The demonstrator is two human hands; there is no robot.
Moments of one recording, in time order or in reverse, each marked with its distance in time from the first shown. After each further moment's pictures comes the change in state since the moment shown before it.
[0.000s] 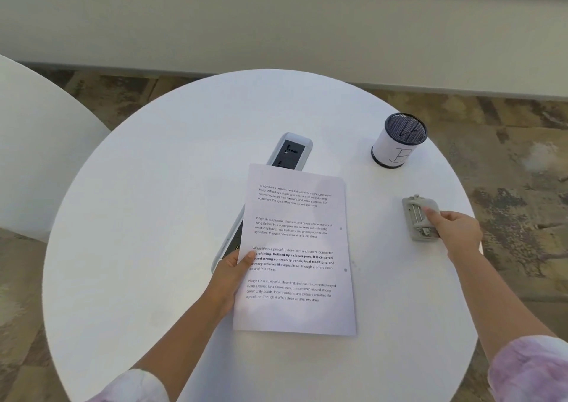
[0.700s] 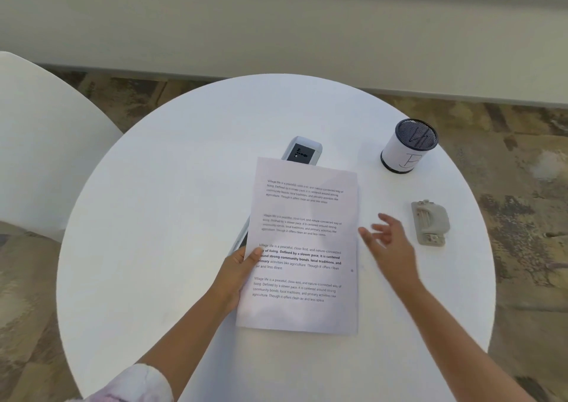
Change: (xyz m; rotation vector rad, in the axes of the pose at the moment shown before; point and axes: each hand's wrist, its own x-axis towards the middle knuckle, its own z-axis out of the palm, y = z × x) left_hand -0.001 0.012 -0.007 0.023 -0.022 0.006; right_hand -0.124 -0.022 0.061 0.027 -0.313 -0.356
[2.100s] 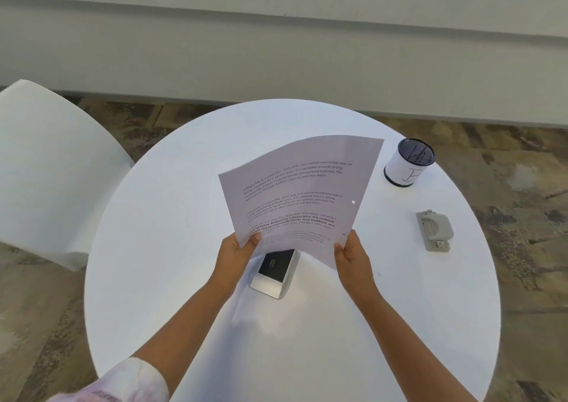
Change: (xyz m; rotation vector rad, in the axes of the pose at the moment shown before) left_hand -0.018 0.073 -0.024 0.291 0.088 0.373; right_hand -0.053 -0.060 0.084 0.012 -0.095 -0.115
